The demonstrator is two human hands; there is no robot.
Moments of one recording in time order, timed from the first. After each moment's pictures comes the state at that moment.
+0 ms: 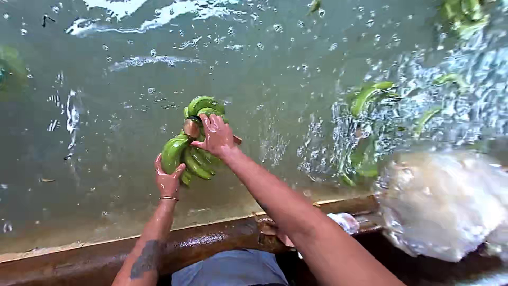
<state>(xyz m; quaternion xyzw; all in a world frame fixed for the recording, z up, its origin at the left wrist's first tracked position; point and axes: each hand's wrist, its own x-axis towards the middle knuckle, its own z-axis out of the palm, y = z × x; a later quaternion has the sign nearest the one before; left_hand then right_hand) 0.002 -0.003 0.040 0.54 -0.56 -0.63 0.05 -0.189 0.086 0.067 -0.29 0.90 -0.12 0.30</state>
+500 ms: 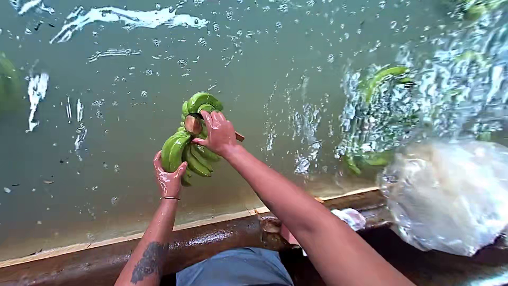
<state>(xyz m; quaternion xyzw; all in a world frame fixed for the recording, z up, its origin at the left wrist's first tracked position) -0.010 -0.006 0.052 0.52 -0.64 -0.56 0.03 -0.192 0.101 0.052 -0.32 0.91 -0.16 0.21</state>
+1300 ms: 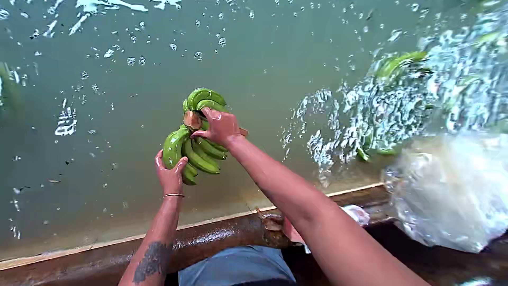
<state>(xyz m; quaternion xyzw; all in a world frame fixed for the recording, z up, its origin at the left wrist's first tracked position) -0.032 0.005 0.067 0.56 -0.54 -0.63 0.05 -0.218 0.102 0.065 -0.32 0.90 -0.11 0.28</state>
